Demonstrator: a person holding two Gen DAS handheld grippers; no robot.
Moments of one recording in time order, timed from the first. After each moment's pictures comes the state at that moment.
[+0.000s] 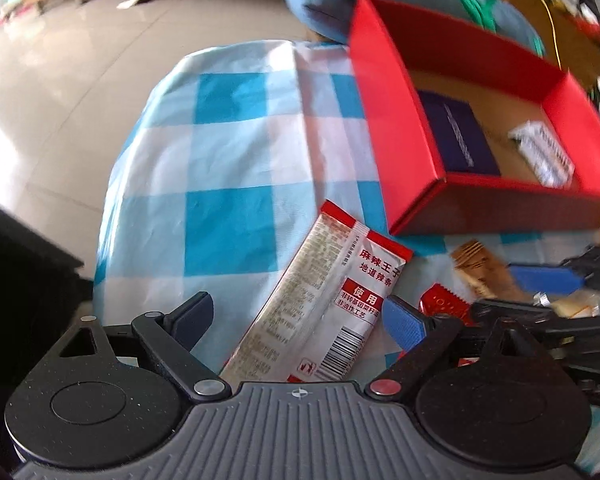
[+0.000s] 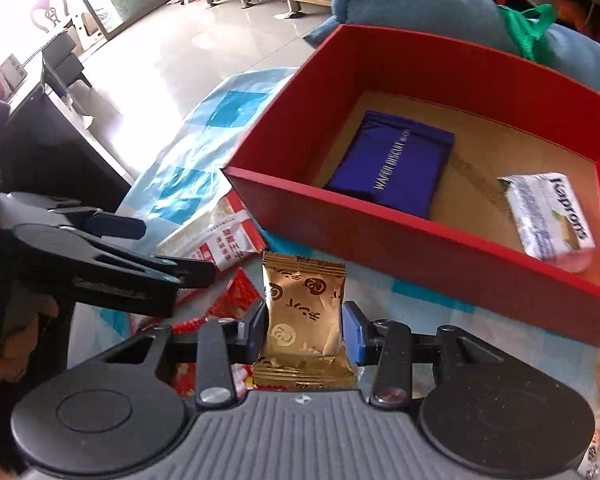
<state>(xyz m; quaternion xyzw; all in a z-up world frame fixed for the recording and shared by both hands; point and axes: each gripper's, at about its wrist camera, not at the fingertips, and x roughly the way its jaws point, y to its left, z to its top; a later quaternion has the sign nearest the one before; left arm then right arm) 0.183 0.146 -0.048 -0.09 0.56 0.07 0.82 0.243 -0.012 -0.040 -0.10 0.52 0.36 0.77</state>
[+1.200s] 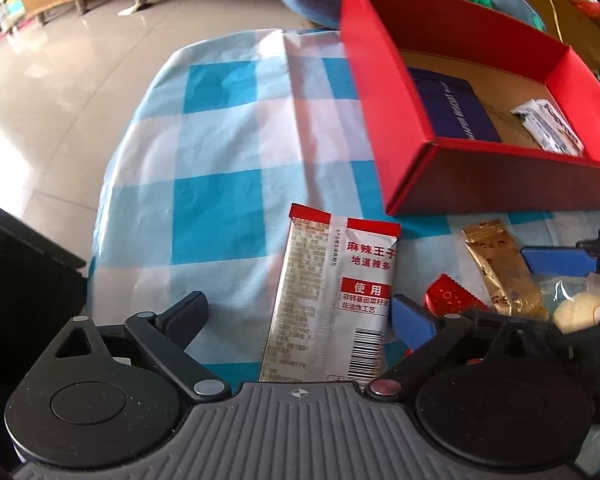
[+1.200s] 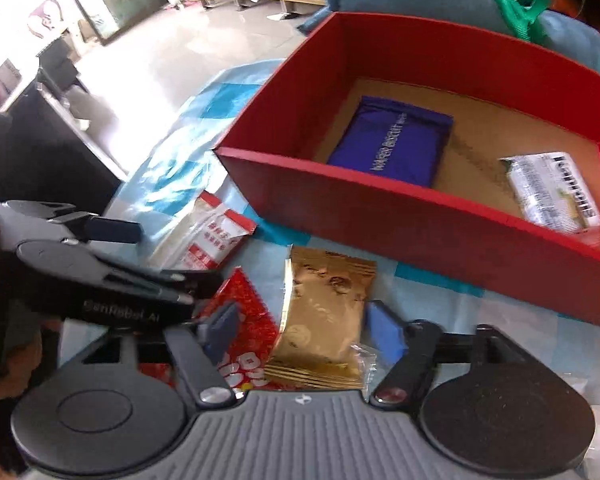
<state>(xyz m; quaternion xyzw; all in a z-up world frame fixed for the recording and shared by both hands) 0.183 0.134 -0.056 -0.08 0.56 0.08 0.82 0.242 -0.012 -0.058 -0.09 0.51 0.36 0.77</state>
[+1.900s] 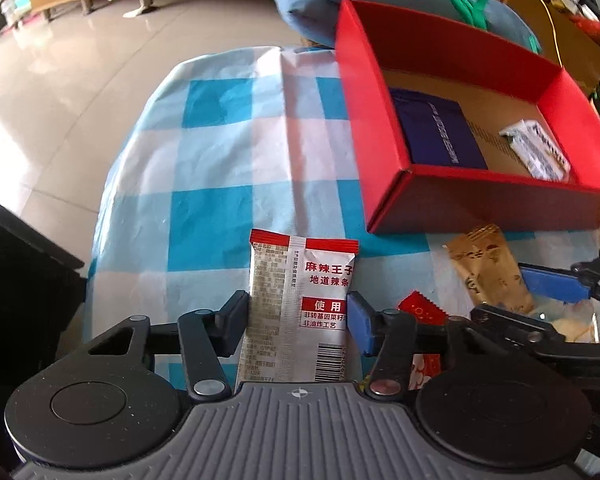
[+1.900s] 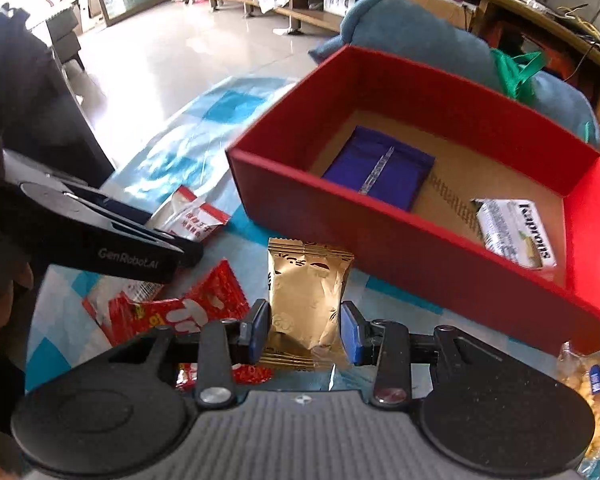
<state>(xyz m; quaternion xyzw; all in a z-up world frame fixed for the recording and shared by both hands) 0.182 0.129 -0.041 -0.10 0.54 0.09 0.83 0.221 -0.012 -0.036 -0.17 0.46 0.34 0.80</state>
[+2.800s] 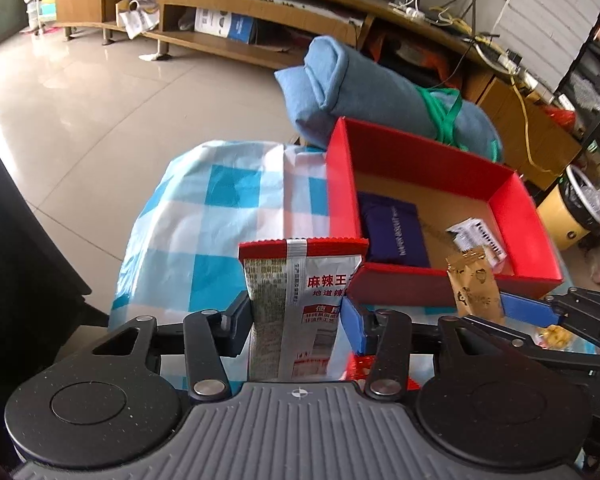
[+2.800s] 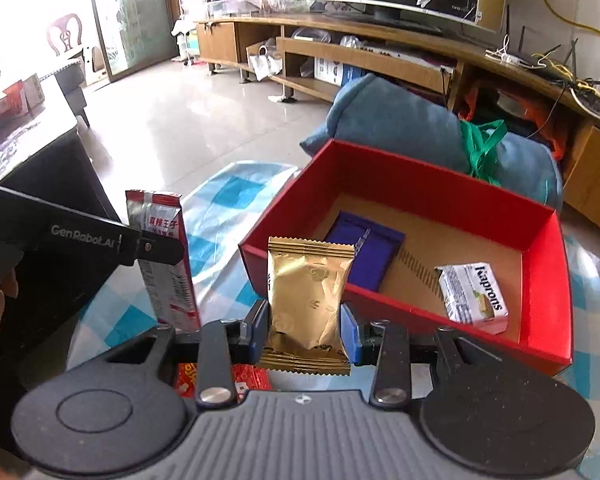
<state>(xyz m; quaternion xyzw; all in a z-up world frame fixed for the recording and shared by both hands) 0.149 0.139 0.030 -0.16 0.44 0.08 0.88 0.205 -0.032 0.024 -0.13 0.38 0.35 0.85</state>
